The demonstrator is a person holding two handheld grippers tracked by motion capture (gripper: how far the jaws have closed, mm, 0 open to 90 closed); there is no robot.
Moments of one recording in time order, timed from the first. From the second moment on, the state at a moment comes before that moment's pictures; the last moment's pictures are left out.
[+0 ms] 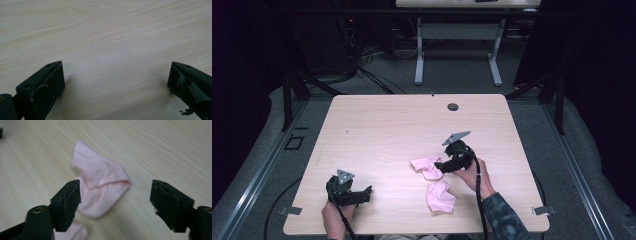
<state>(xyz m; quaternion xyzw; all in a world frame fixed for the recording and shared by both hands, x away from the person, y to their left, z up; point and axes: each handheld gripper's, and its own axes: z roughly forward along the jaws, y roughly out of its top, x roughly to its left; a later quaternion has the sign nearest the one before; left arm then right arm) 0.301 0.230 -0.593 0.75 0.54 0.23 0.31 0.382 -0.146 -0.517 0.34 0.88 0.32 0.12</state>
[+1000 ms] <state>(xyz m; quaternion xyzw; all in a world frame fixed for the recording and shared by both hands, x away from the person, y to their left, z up) 0.301 0.230 -0.593 0.75 0.54 0.23 0.31 0.265 -0.126 -0.565 0.23 0.93 0.28 0.08</state>
